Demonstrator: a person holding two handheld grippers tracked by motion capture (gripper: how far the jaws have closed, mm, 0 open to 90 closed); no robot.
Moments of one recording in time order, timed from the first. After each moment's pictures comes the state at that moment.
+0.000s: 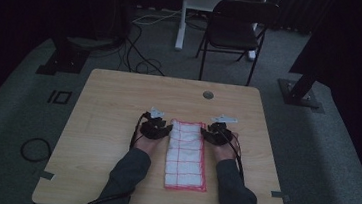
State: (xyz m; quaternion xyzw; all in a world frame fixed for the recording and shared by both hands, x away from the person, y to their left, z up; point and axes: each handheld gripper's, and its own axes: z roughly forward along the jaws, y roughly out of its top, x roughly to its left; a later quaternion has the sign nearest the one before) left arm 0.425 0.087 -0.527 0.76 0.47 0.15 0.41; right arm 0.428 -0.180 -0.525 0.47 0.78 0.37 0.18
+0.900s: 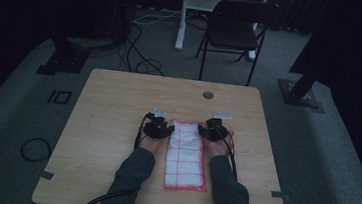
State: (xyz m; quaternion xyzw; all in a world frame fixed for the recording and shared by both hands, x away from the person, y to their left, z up) left arm 0.436 0.076 -0.543 0.76 0.50 0.14 0.40; right arm 0.448 -0.164 -0.536 0.51 0.75 0.36 0.20
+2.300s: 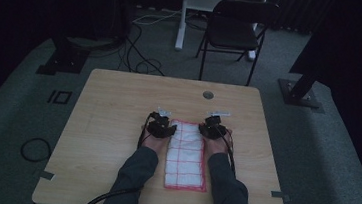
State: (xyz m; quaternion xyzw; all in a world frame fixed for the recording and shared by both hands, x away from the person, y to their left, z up) left arm 0.441 0.064 -0.541 0.77 0.49 0.15 0.38; right arm 0.457 -0.162 -0.536 0.53 0.76 0.34 0.17
